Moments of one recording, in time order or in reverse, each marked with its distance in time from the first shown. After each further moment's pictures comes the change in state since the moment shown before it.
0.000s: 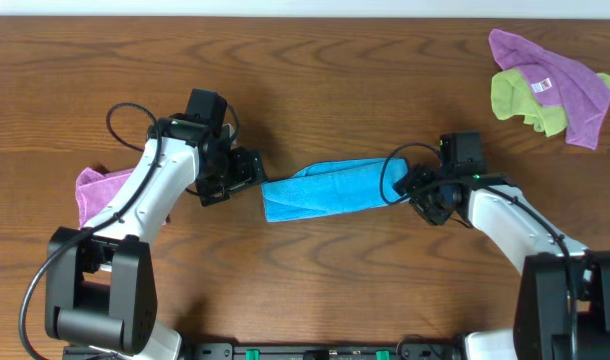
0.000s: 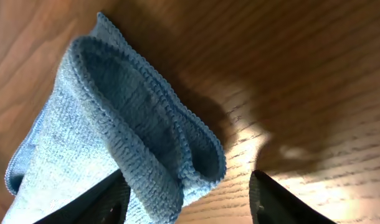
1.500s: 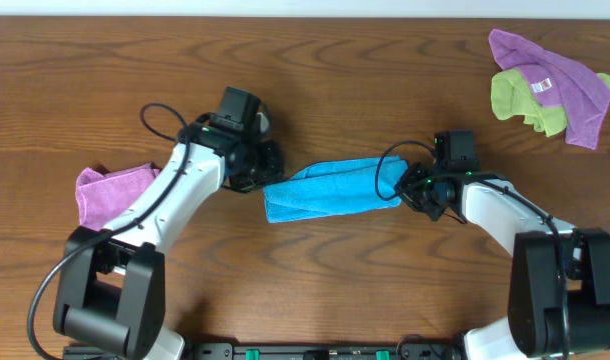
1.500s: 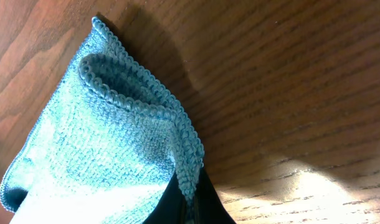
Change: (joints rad) left arm -0.149 0.000 0.000 0.188 0.048 -0.115; right arm 0.006 0.080 0.008 0.081 -0.019 -0.008
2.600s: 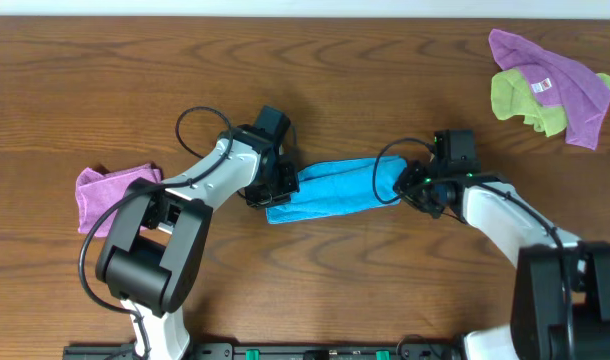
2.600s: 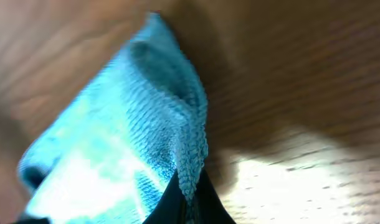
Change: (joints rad) left arm -0.080 0.232 0.021 -0.006 -0.084 -0.051; right arm 0.023 -0.068 0.000 -0.004 -0.004 -0.077
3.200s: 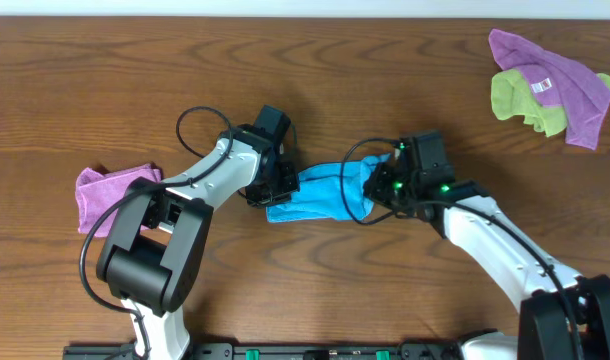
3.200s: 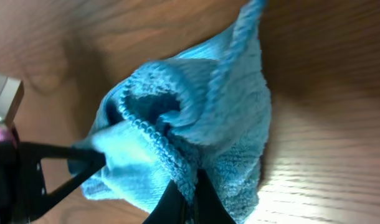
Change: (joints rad) left arm 0.000 0.003 0.002 0.011 0.004 0.000; right arm 0.211 -0.120 0.004 0.010 -0.005 -0.015
